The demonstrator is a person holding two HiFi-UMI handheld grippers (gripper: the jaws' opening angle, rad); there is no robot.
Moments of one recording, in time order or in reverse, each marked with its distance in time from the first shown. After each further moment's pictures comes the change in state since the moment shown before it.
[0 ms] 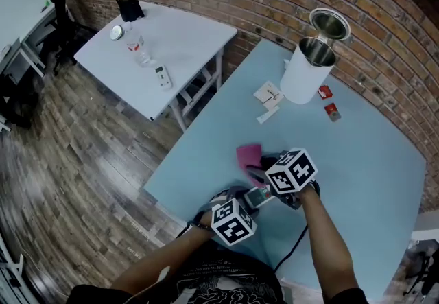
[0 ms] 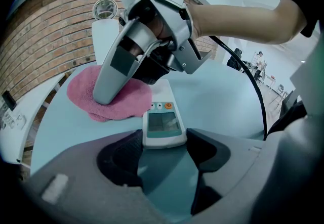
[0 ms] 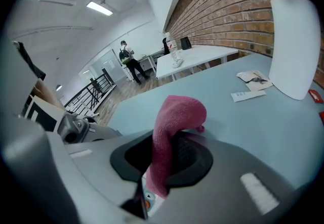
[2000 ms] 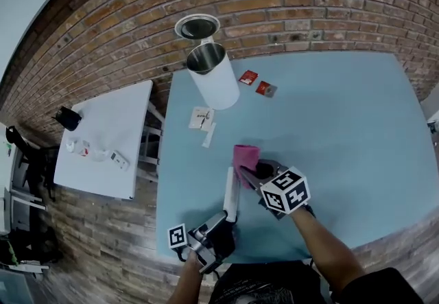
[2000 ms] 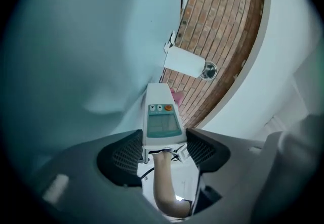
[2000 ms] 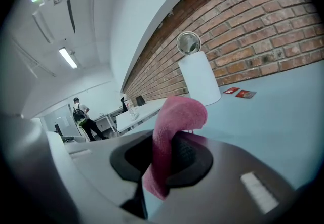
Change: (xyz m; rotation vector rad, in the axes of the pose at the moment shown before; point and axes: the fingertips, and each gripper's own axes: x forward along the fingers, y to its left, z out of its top) left arm -0.058 0.010 0.025 -1.587 -0.489 -1.049; right arm -0.104 -0.053 -0.031 0.356 -0.705 -0.442
